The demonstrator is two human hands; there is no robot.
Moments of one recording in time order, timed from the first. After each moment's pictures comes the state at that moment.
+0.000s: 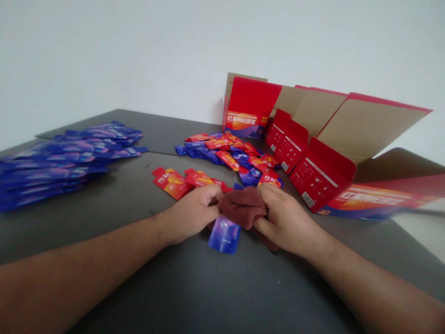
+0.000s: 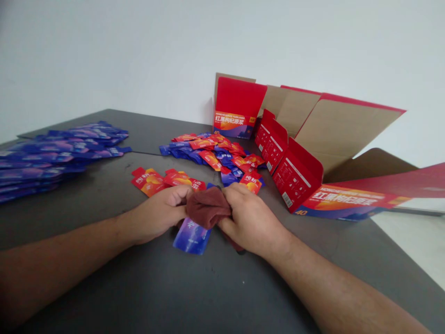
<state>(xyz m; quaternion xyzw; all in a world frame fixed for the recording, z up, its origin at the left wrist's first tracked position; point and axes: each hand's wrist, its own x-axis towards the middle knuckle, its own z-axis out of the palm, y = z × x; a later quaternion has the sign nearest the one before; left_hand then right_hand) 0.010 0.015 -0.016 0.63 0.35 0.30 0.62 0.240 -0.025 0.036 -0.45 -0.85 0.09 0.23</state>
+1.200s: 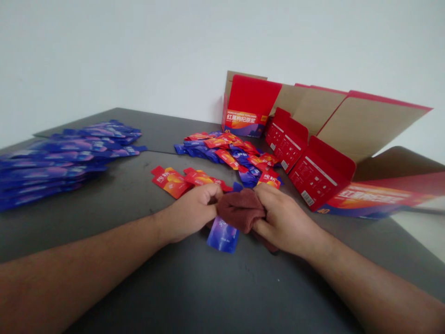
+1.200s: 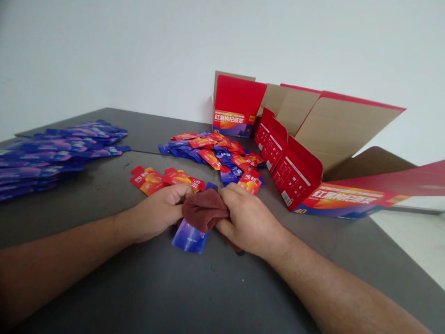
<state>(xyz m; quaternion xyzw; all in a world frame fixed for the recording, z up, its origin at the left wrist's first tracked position) 0.010 0.015 -0.017 0.65 0.36 0.31 0.59 0.237 -0.028 0.034 -0.45 -0.86 0.09 0.22</state>
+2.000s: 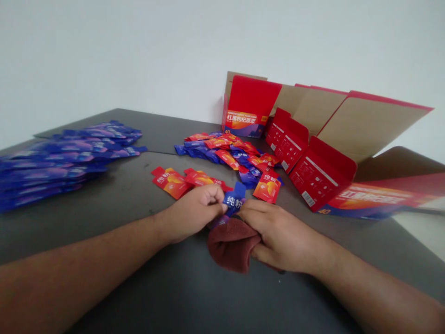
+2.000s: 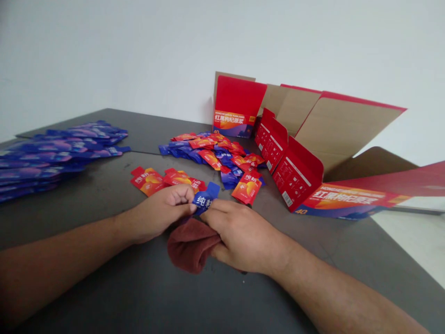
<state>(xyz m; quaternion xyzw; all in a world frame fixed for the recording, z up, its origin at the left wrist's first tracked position) 0.009 0.017 -0.016 0.66 0.37 0.32 0.57 0.233 -0.038 0.032 -0.33 -0.92 0.15 0.16</state>
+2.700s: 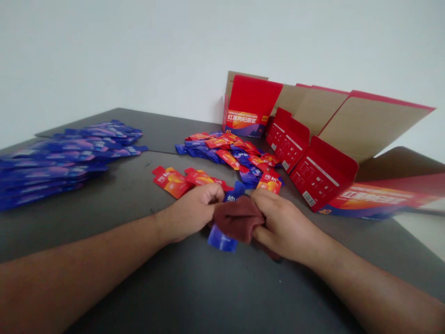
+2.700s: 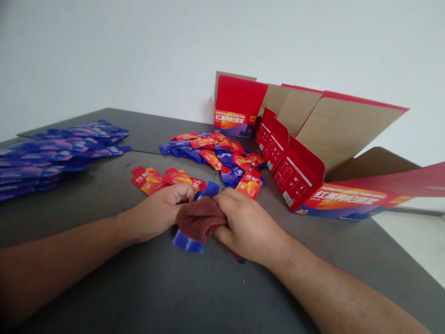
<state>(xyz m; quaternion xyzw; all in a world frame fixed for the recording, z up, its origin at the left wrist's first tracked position) 0.009 0.017 -0.017 0.64 0.38 0.31 0.59 0.235 -0.034 0.033 -0.42 -0.88 0.10 0.21</state>
